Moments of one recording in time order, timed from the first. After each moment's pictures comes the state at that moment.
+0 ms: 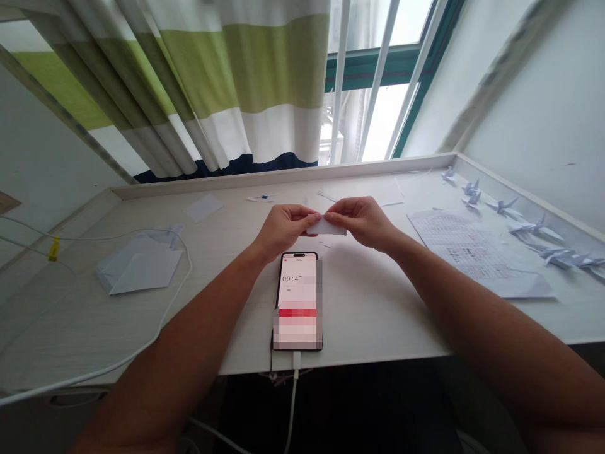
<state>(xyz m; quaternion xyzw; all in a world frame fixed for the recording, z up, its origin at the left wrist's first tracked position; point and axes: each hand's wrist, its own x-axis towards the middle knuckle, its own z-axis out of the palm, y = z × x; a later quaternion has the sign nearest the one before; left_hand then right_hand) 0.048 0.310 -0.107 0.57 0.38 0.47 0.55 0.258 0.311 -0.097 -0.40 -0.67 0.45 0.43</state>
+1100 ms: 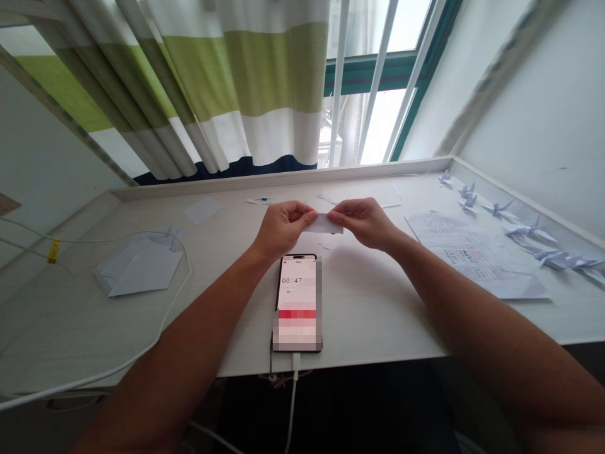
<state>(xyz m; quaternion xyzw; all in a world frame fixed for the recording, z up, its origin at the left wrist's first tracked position) 0.050 0.307 -0.102 0.63 0.38 0.52 0.44 0.265 0.313 -0.093 -0.36 -0.71 0.43 0.44</state>
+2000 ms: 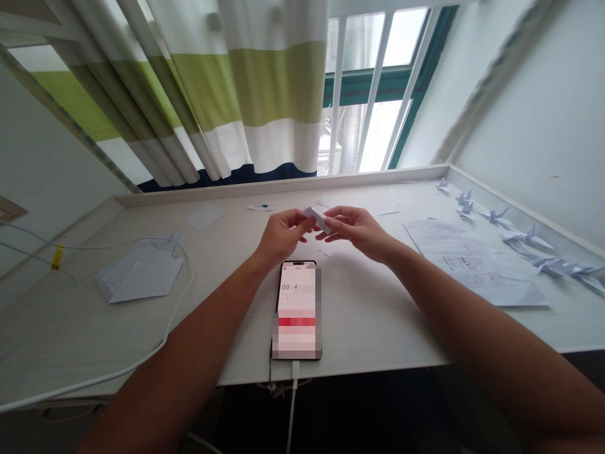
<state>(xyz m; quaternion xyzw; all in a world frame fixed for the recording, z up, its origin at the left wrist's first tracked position) 0.047 0.315 -0.111 0.63 0.38 0.50 0.46 0.260 0.314 -0.100 -0.32 -0.62 0.58 0.41</state>
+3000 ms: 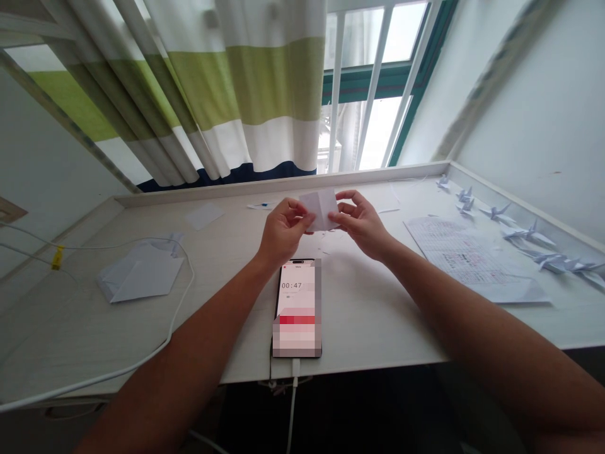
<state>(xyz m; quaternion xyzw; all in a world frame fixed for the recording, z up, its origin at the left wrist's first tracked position) 0.056 0.314 -0.116 0.59 0.33 0.59 0.44 0.256 0.320 -0.108 -0.31 -0.58 0.54 0.53</state>
